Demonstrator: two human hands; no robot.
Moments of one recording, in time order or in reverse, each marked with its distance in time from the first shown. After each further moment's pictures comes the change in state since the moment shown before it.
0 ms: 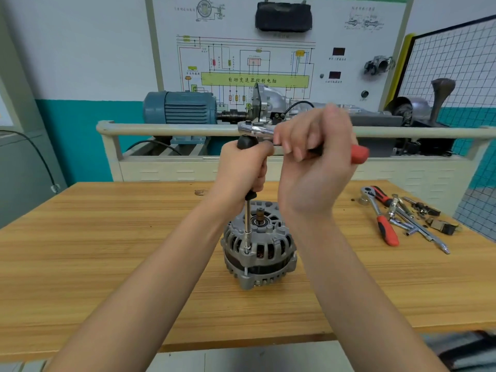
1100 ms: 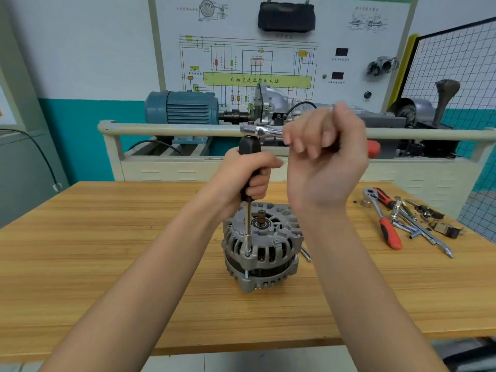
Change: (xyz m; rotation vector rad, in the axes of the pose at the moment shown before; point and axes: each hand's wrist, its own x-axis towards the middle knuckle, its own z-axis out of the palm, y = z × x) left_hand 0.004 -0.003 -0.018 -0.029 -0.314 -0.046; right_hand 0.011 -0.001 -0.011 0.094 -0.013 0.101
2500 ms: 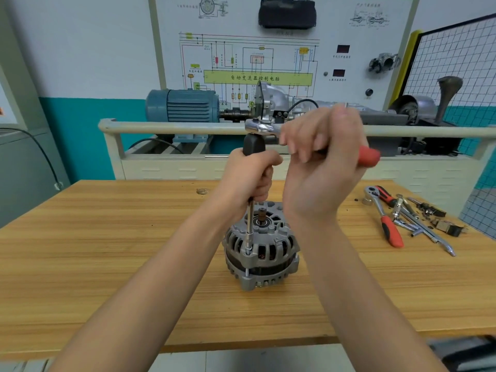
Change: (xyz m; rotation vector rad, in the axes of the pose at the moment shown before) left_hand 0.001 -0.006 0.015 0.050 0.217 -0.009; right_hand -0.011 0.004 0.008 -0.137 -0.005 -0.186
